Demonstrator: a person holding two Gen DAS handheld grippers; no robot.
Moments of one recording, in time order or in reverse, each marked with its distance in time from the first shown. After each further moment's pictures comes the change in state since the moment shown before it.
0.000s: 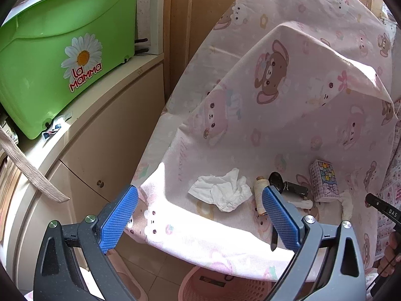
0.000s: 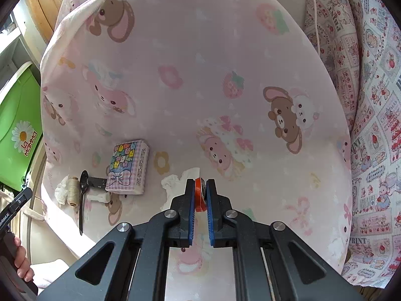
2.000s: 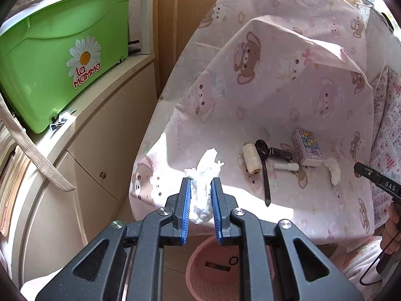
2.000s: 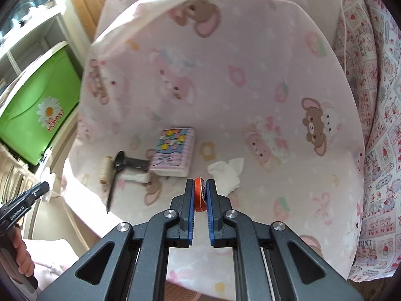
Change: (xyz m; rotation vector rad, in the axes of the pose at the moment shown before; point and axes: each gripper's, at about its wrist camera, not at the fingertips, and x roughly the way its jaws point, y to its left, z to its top) left arm -0.047 0.005 -0.045 0.089 -0.004 -0.050; right arm -0.049 0.037 -0.024 -0.175 -0.054 0.121
